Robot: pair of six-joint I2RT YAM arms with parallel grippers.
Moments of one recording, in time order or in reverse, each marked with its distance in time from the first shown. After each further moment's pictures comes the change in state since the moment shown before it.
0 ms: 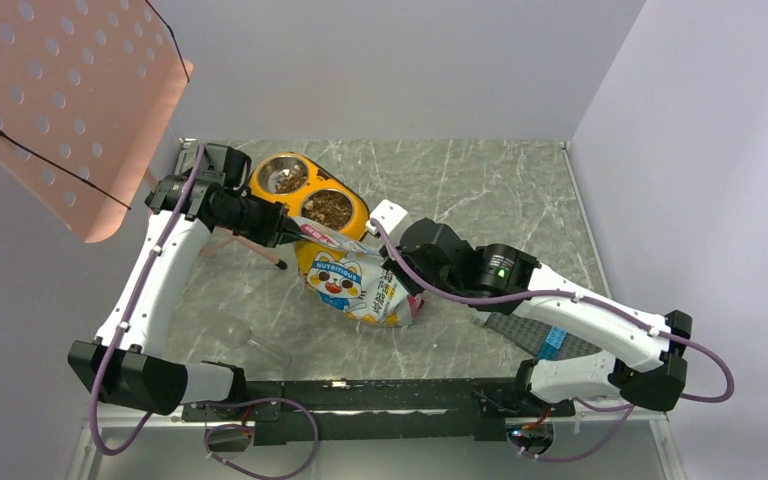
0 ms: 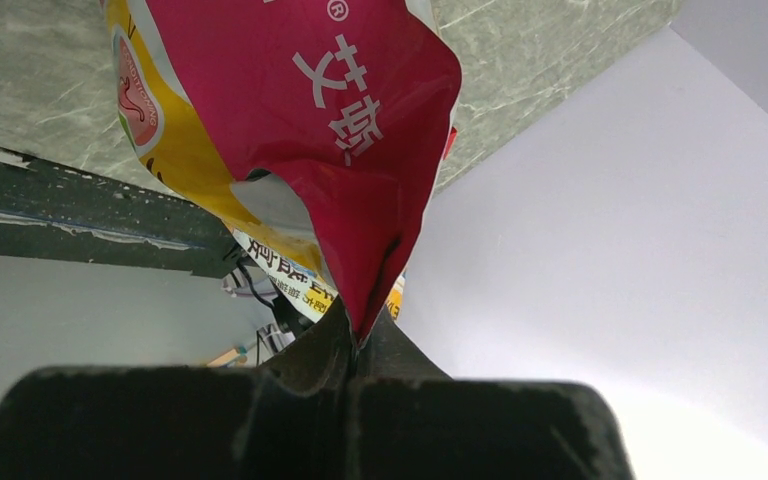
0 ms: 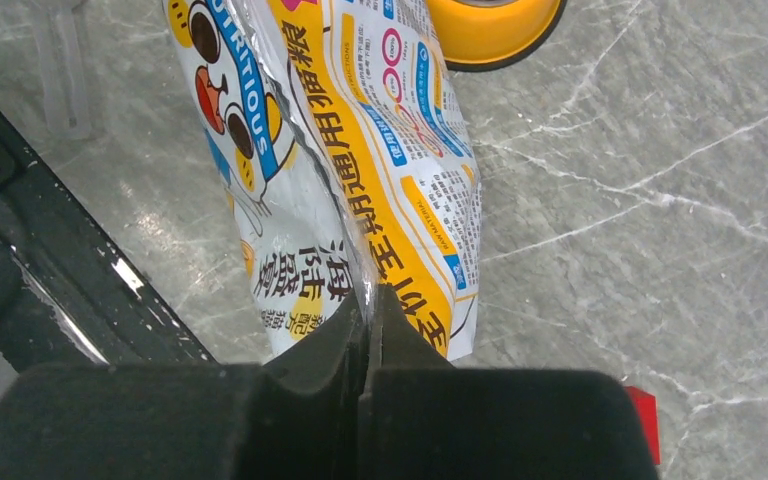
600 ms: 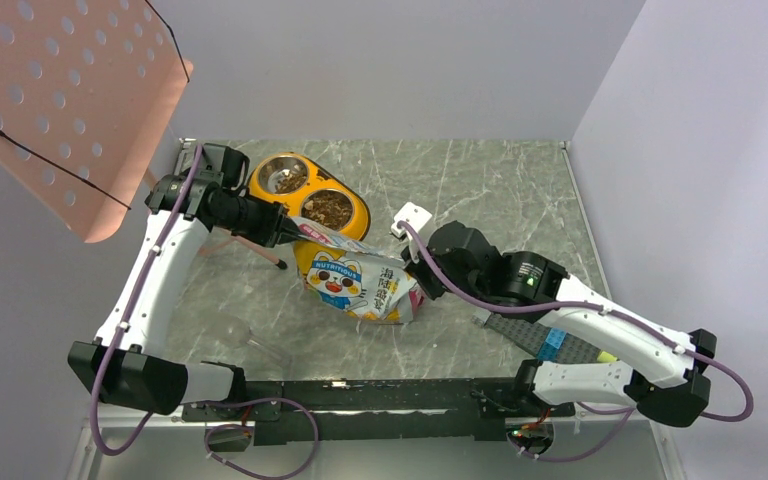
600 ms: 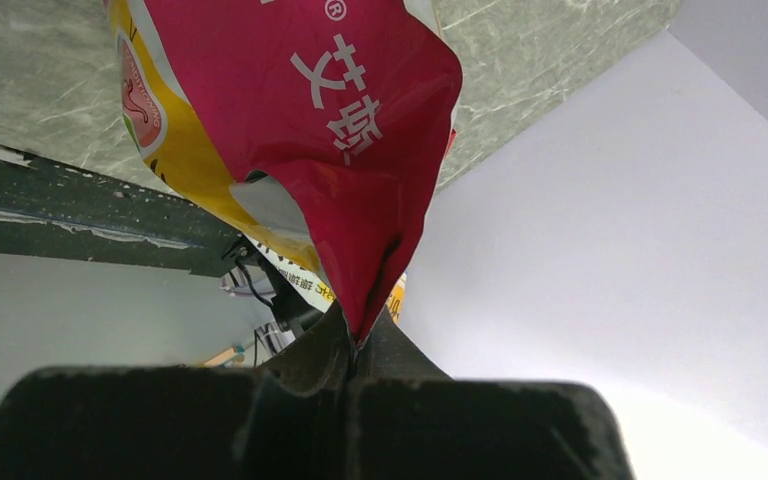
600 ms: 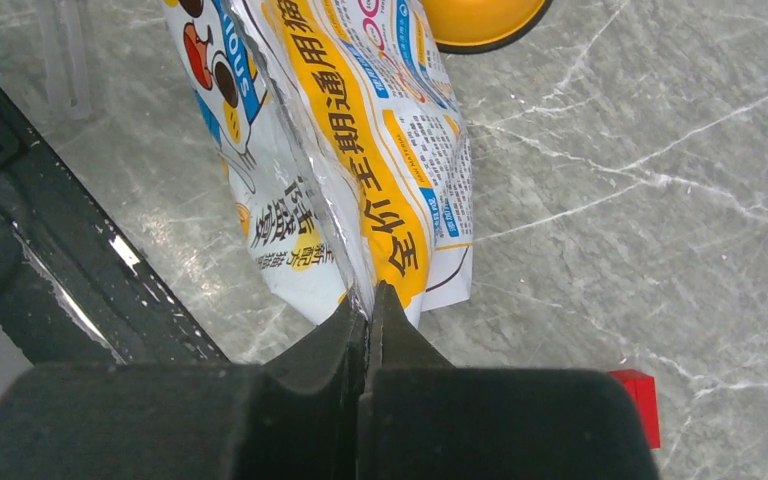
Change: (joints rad) left arm 0.010 0.000 0.000 -0.005 0.006 0.003; right arm -0.046 -0.134 -0.091 -0.008 -0.047 -0.015
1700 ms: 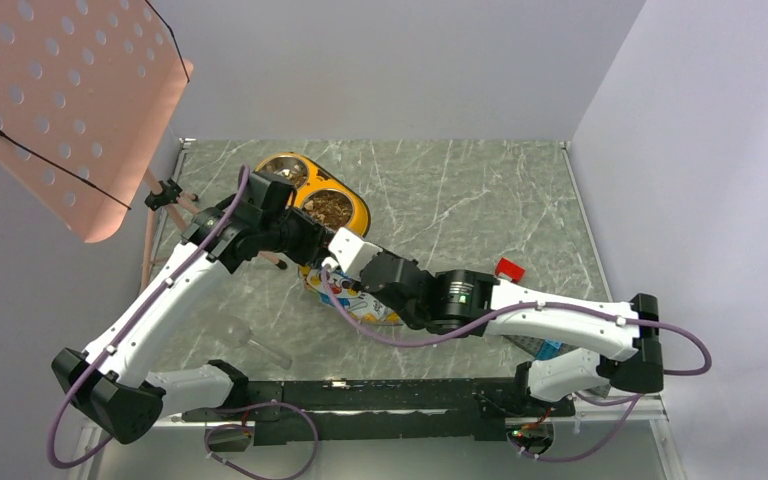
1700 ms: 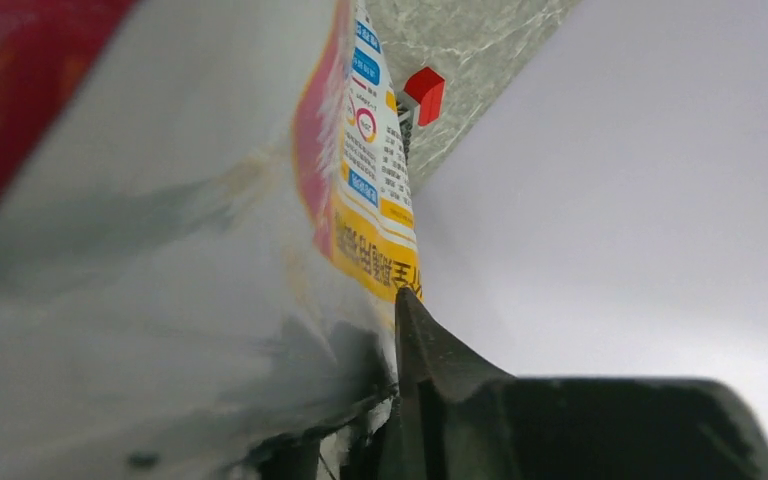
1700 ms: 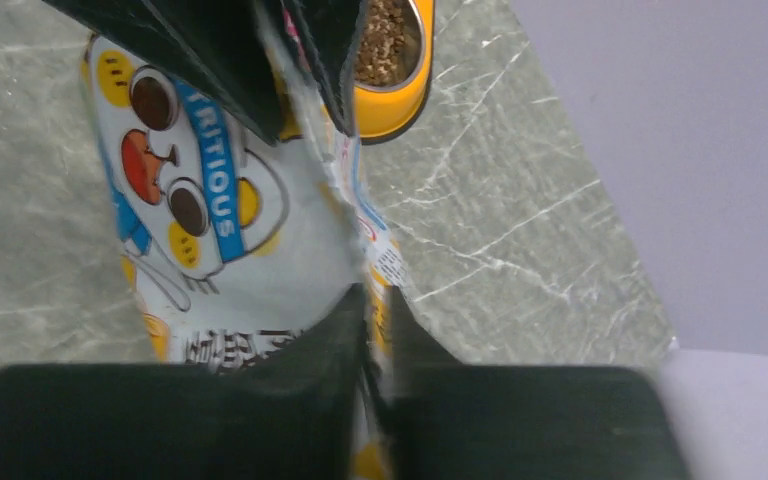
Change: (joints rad) left arm -0.357 -0.121 -0.184 0.311 -0.167 -0.183; right arm 0.251 0.220 0.055 0.212 0.423 -0.244
